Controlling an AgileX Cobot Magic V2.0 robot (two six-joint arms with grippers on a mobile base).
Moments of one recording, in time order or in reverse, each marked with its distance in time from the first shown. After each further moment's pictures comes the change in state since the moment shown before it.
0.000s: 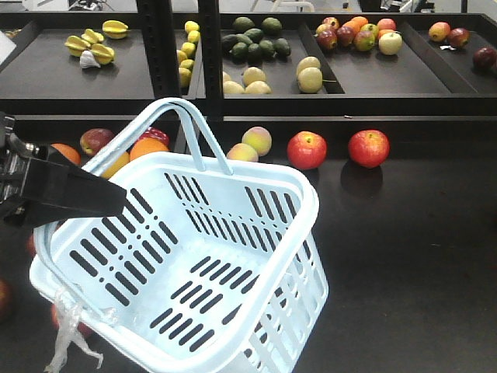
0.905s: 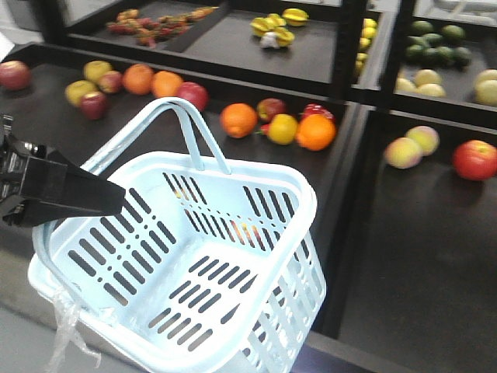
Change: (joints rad) left arm 0.000 0.000 0.001 0.000 0.000 0.000; right arm 0.000 0.000 0.000 0.000 0.000 0.000
